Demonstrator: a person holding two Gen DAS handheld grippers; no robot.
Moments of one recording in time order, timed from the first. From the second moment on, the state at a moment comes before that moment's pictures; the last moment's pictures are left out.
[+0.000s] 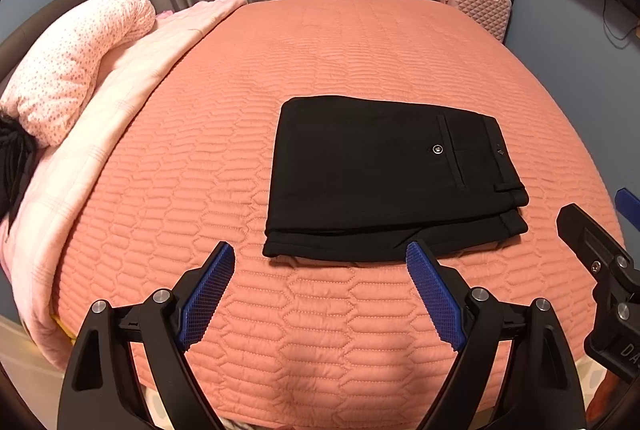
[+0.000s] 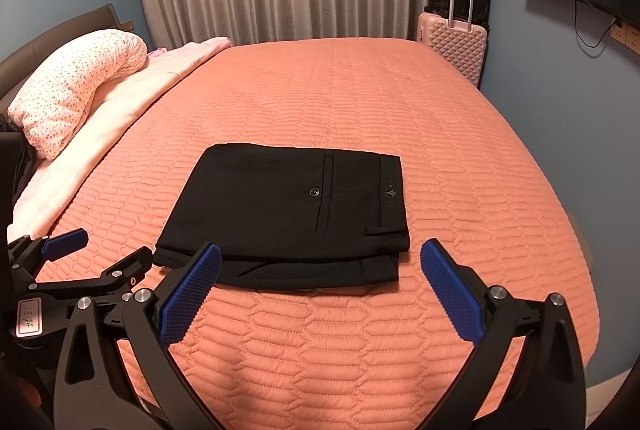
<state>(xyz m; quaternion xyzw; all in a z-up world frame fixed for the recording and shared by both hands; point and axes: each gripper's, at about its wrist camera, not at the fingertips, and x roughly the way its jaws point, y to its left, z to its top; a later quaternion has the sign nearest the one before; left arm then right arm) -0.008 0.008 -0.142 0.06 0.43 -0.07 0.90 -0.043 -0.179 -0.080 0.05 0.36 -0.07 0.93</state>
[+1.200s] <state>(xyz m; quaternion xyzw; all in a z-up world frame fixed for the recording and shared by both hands) -0.013 0.001 -0.138 0.08 0.43 -0.07 0.90 -0.044 -0.174 -0.084 0.05 0.36 -0.07 0.93</state>
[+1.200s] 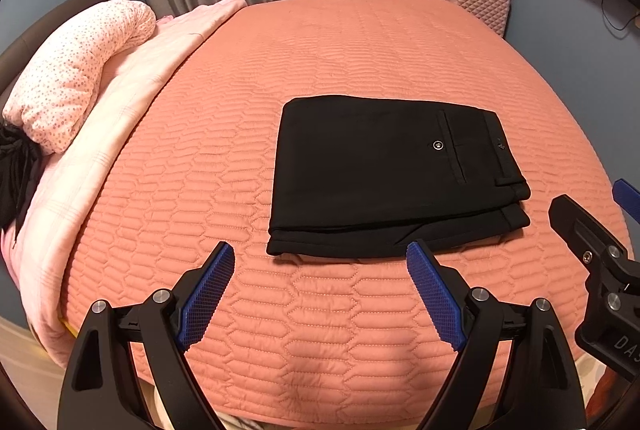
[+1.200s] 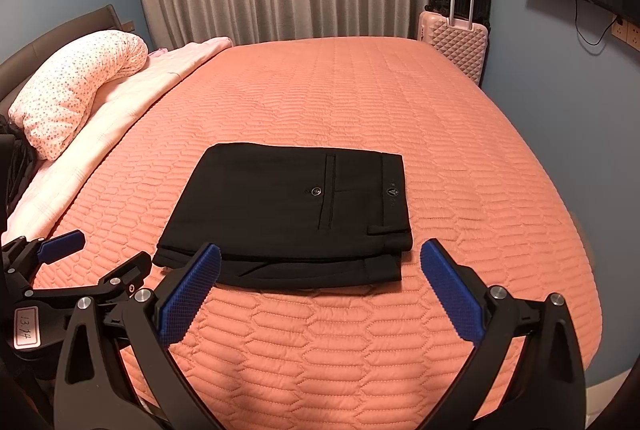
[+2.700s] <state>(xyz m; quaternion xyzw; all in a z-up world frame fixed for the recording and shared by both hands) -0.010 0.005 -0.142 0.08 0.44 -0.06 0.89 -0.049 -0.178 -0.083 0.06 0.36 -0.08 0.93</state>
